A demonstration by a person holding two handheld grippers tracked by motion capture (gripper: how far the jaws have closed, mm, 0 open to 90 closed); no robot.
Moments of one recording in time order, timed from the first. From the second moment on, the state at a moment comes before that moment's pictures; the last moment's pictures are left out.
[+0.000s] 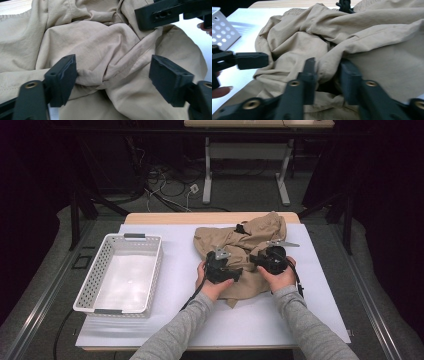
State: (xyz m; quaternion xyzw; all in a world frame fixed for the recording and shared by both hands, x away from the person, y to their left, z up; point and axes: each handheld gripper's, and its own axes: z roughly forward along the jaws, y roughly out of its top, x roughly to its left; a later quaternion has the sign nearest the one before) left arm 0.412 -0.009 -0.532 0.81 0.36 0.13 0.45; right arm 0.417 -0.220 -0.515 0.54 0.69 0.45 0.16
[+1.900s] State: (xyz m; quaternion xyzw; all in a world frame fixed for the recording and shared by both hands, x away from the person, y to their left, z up) left arm 0.430 0.102 -0.495 0.72 0.49 0.15 0.46; right arm 0.396 -0.356 -0.506 0.62 0.61 0.46 0.18
